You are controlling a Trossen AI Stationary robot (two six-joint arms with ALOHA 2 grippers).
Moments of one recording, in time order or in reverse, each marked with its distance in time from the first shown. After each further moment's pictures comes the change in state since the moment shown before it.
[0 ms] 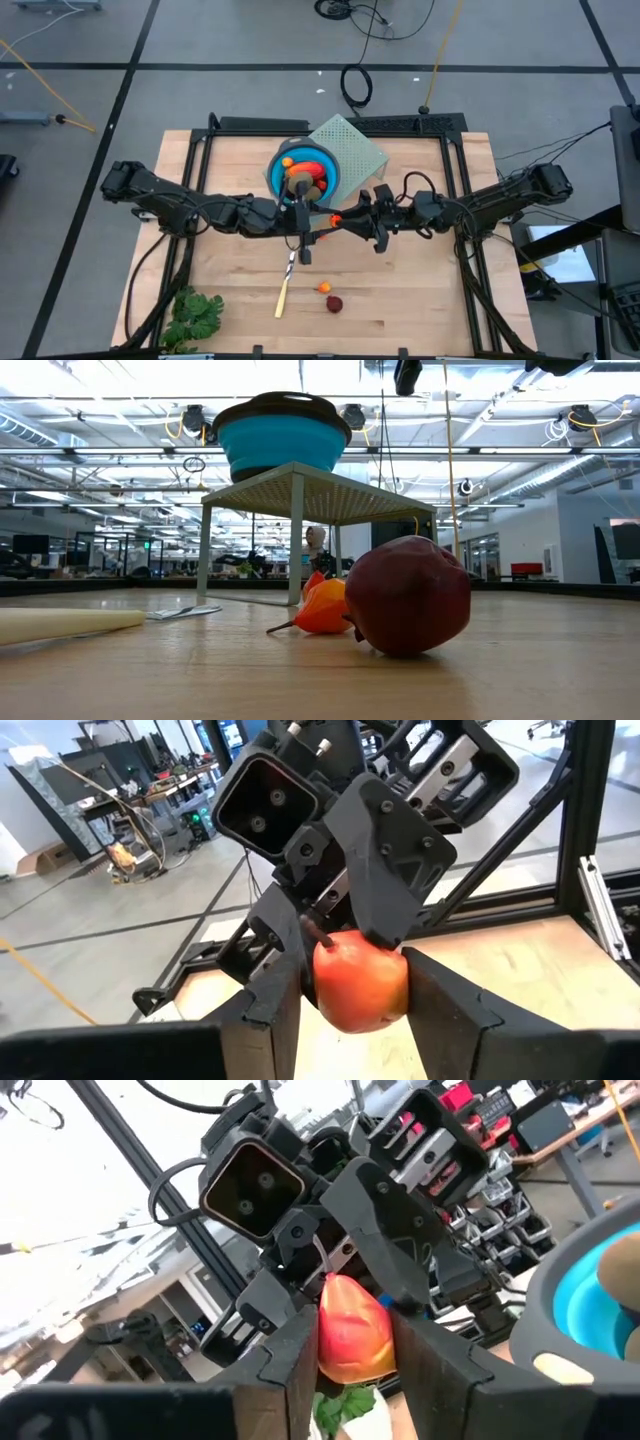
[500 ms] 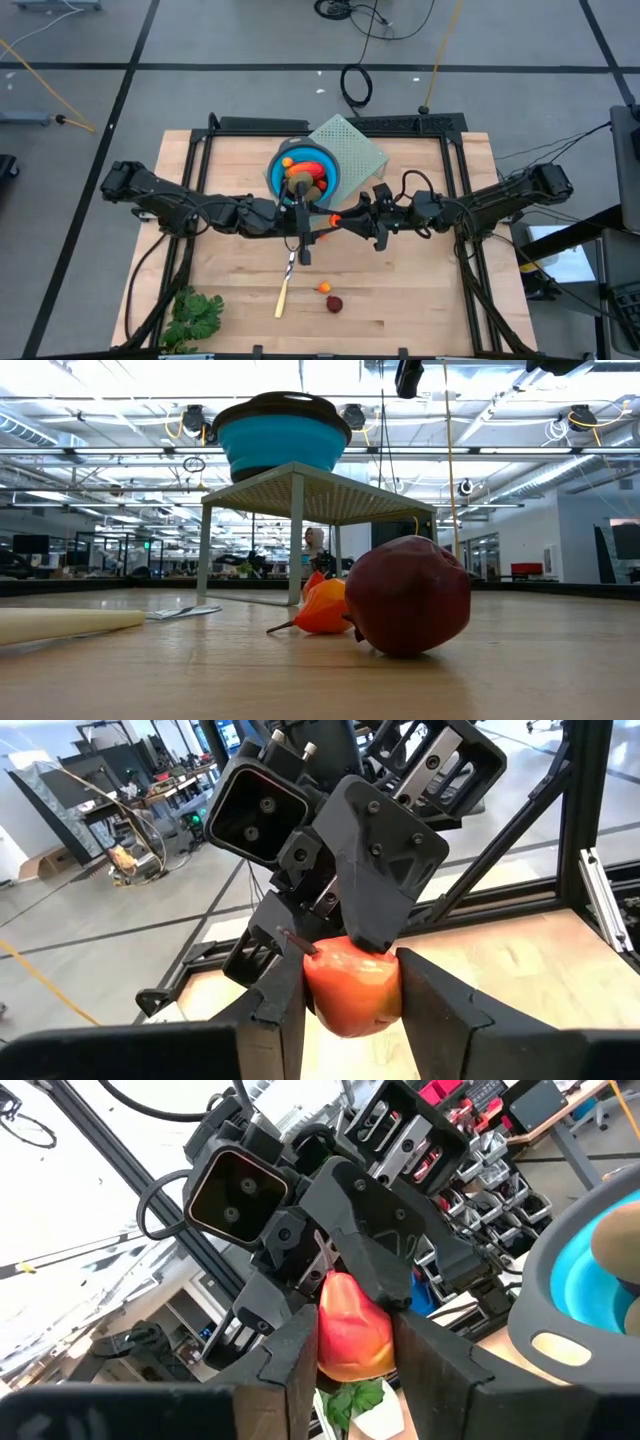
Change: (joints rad) left arm 0.000 -0.001 -0.001 0.000 -0.004 0.019; right arm -0.003 0.000 0.000 -0.026 0.006 0.065
